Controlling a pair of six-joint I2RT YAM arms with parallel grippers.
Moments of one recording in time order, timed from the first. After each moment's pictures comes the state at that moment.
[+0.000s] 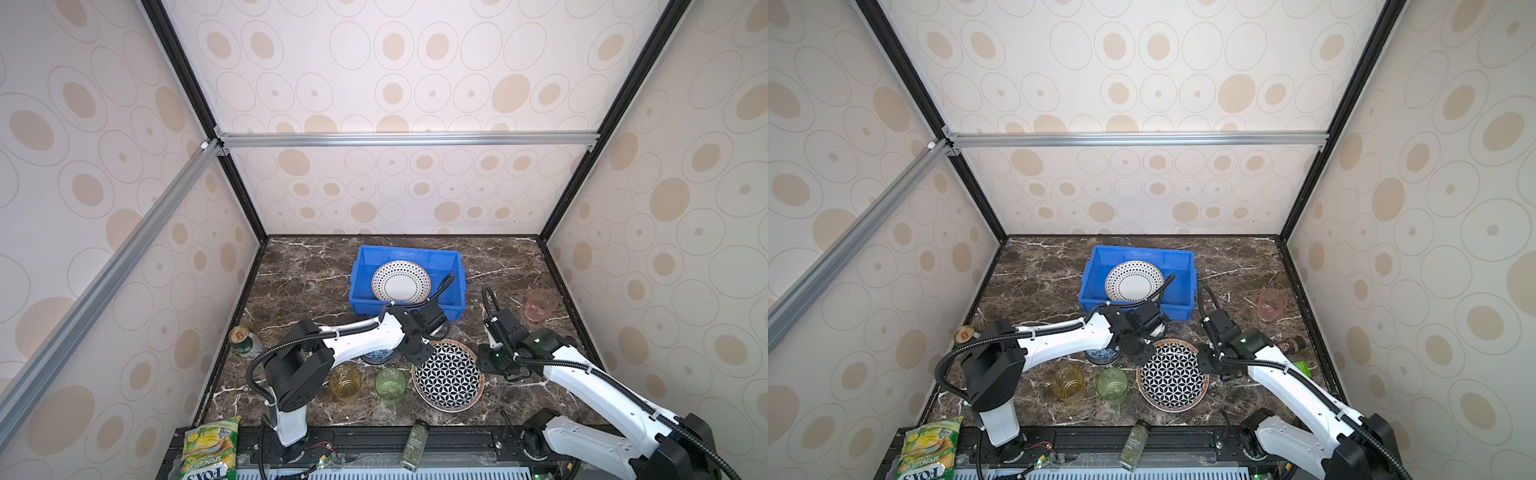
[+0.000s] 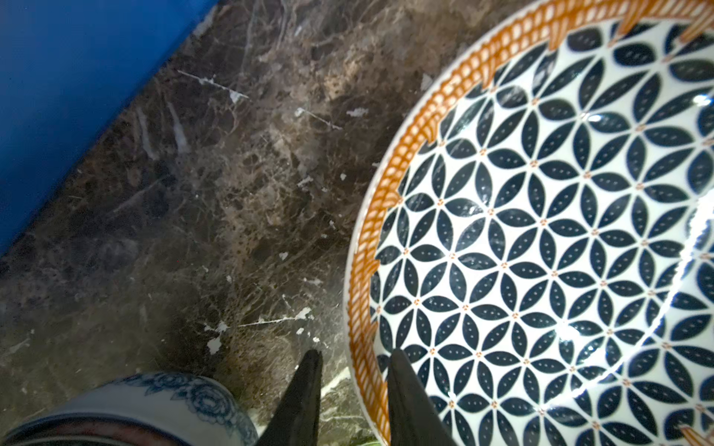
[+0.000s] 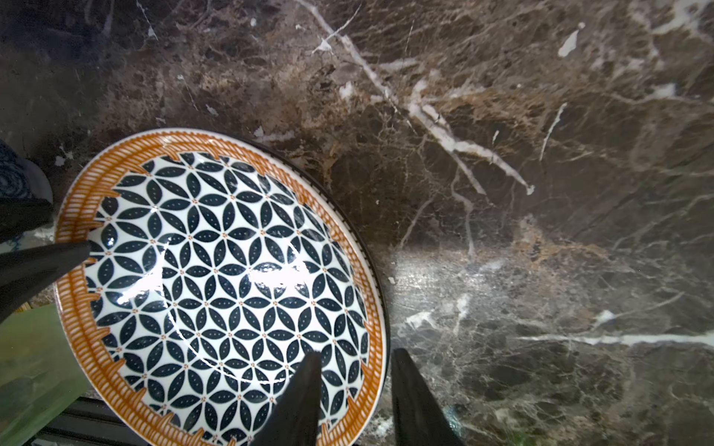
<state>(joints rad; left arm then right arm) -0.98 1.81 1.30 -0.76 -0.04 -0.17 0.52 1.03 0.71 -0.93 -0.03 0.61</state>
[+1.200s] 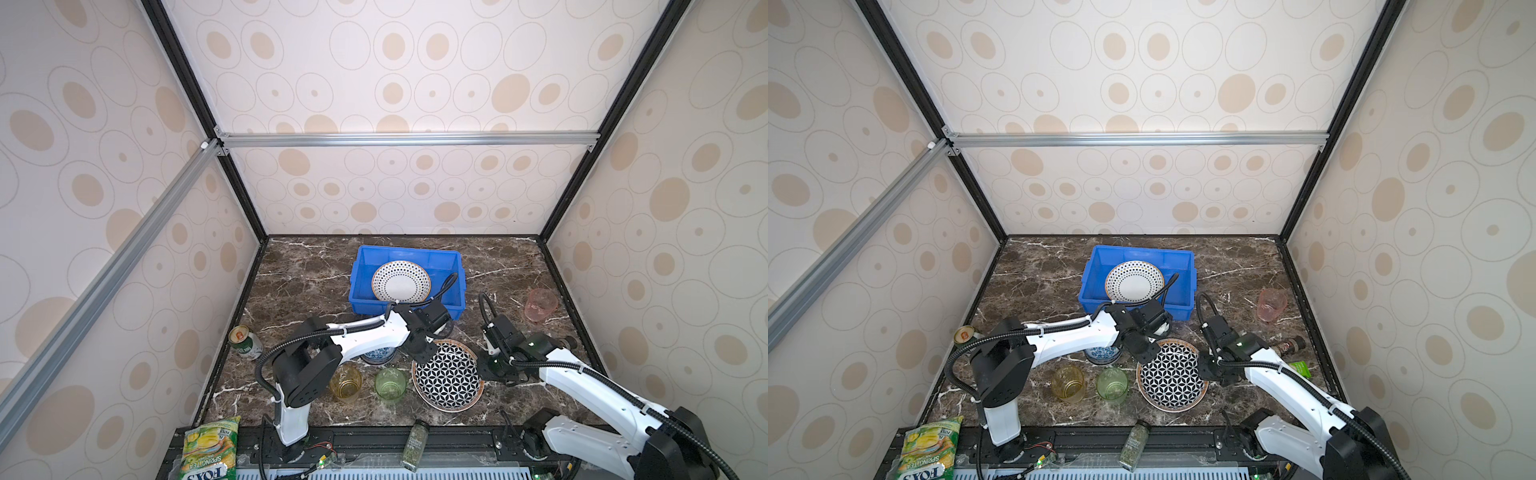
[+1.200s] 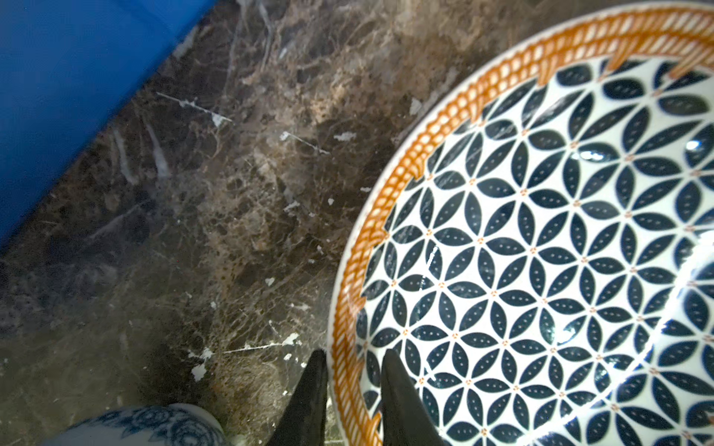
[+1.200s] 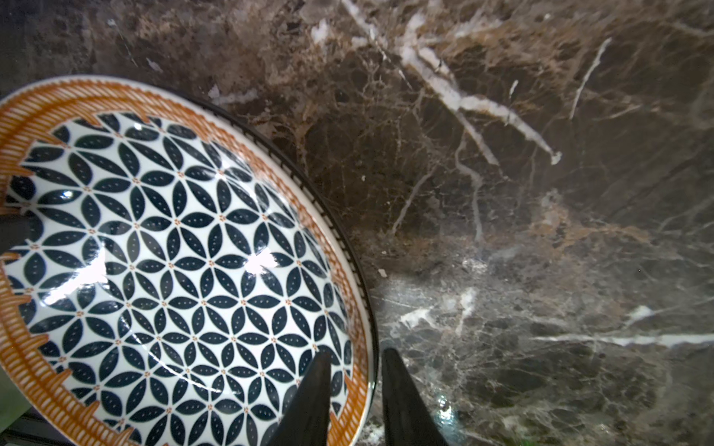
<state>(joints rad) -0.98 1.86 1.35 -0.76 -0.02 -0.18 0.52 1.05 0.63 -0.88 -0.05 0.62</state>
